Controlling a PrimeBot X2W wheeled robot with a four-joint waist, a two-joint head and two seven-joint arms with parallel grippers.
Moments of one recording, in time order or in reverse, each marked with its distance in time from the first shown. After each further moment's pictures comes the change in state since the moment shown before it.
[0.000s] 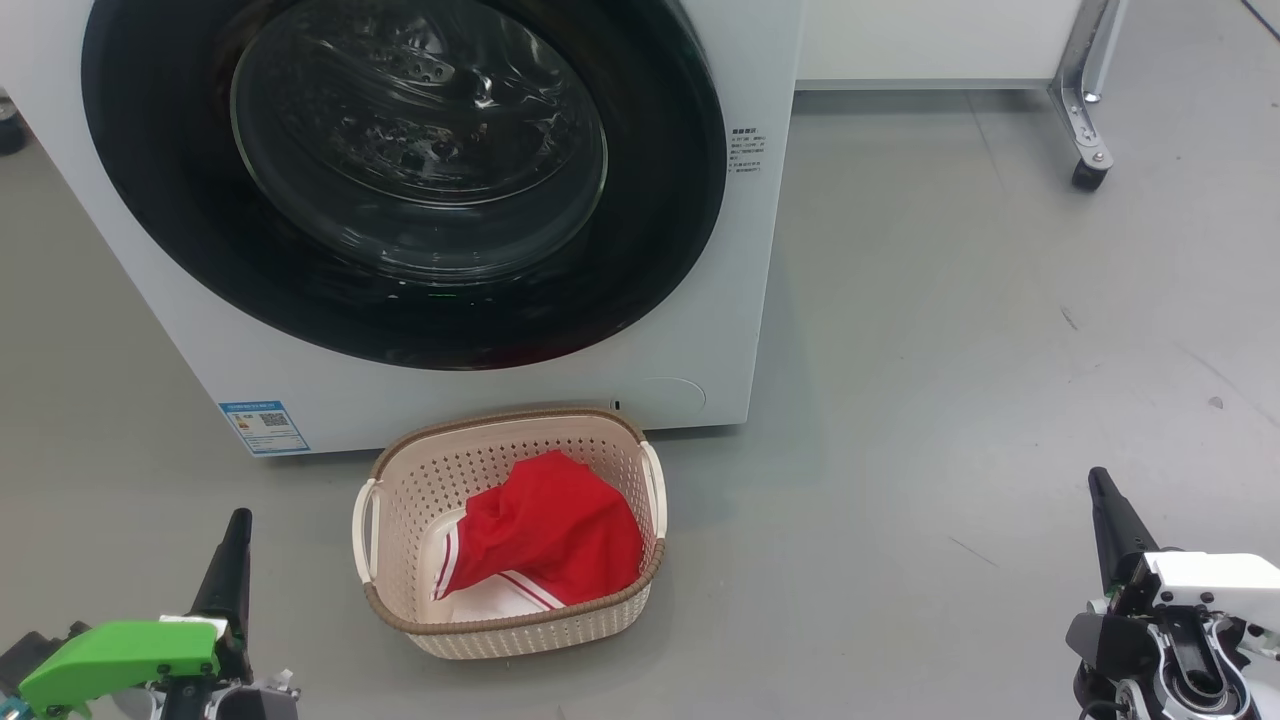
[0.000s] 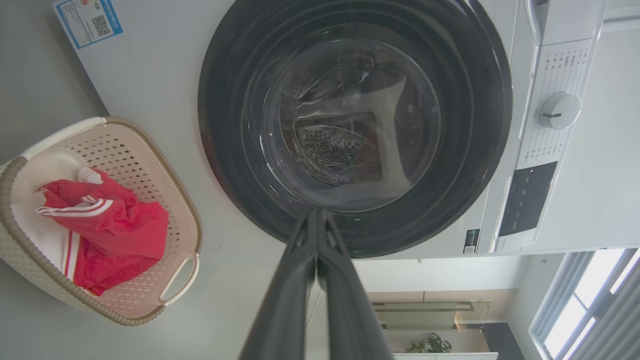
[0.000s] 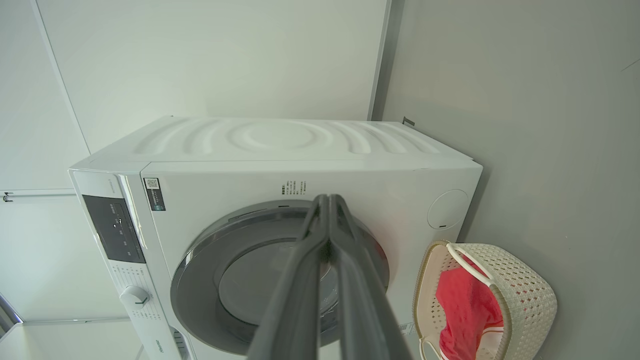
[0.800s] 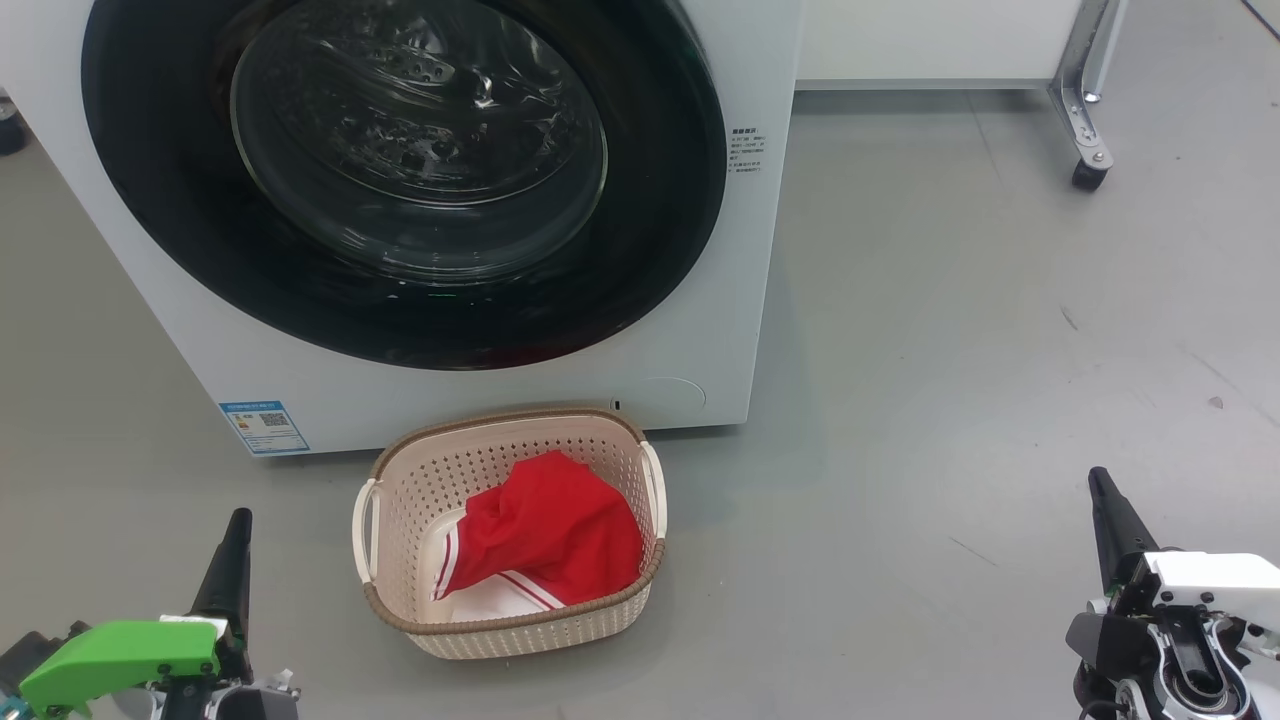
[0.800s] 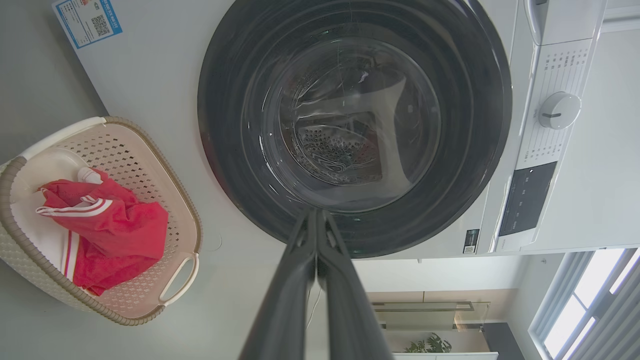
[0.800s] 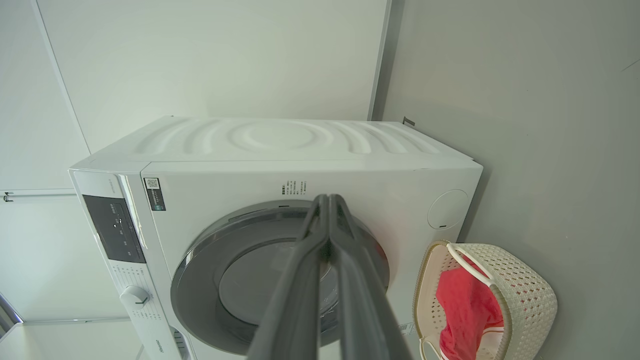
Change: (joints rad) left arm 0.000 0.000 0.000 -0.001 0.000 0.000 0.000; right arm 0.000 0.000 0.000 -0.001 0.000 0.000 0.000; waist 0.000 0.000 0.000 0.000
